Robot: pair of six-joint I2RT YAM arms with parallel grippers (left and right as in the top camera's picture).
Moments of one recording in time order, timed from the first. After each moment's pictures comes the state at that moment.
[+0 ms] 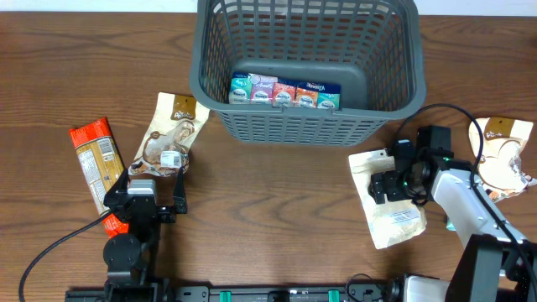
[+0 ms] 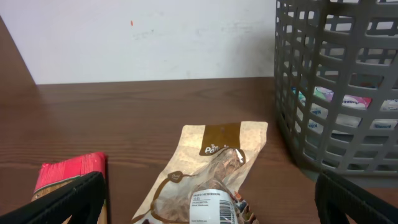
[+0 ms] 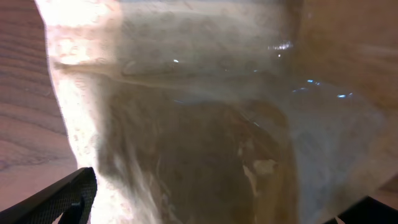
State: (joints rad) left arm -0.02 0.02 0.02 -0.11 -0.01 0.04; right arm -0.14 1.48 0.72 -0.65 -0.10 -0.28
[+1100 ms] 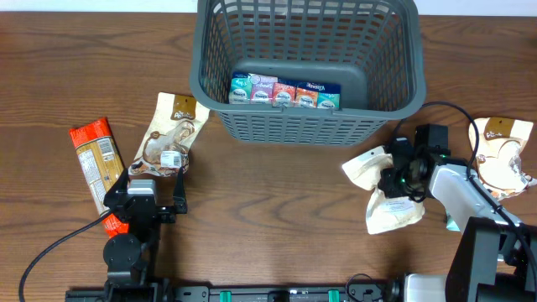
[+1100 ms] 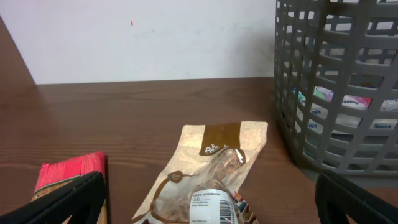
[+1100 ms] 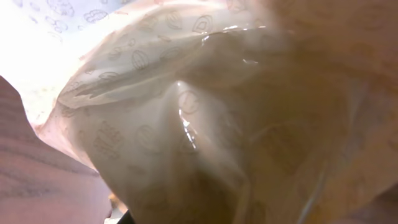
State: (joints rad) left arm -0.02 0.02 0.02 -0.11 -0.01 0.04; right arm -0.15 1.54 0.72 -0.56 -0.12 -0.26
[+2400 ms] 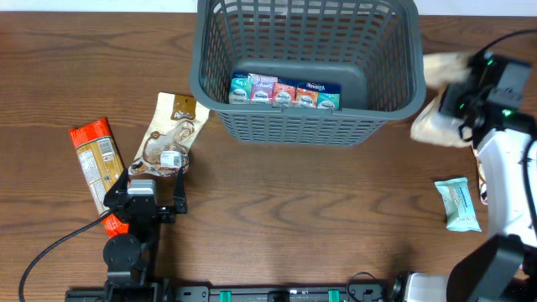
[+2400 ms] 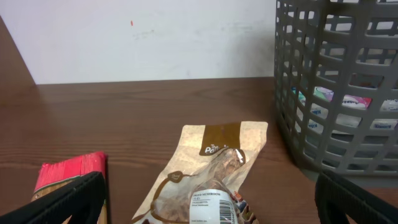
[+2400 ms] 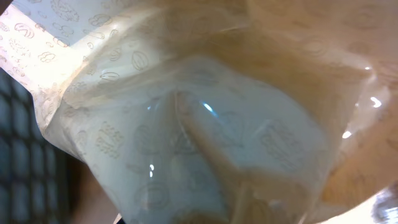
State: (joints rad) left arm -0.02 0.02 0.02 -0.11 -0.01 0.04; right arm -0.29 1.53 1.25 -0.52 0.03 0.00
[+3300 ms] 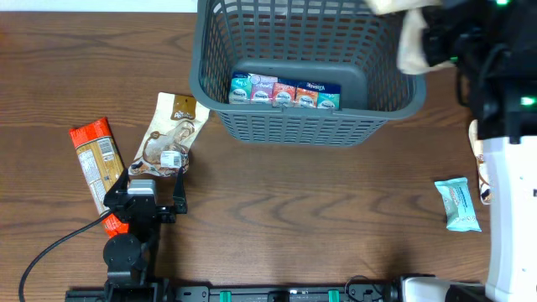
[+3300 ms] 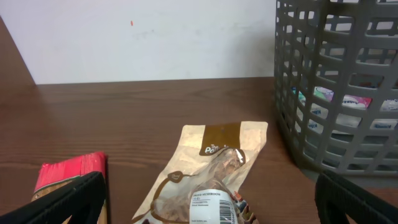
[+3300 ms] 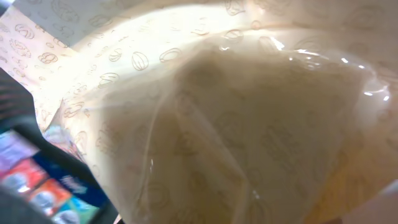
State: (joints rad) left arm -0.02 0.02 0.02 -0.11 -0.01 0.04; right arm 0.05 1.47 1.77 -0.71 -0.12 -0.44
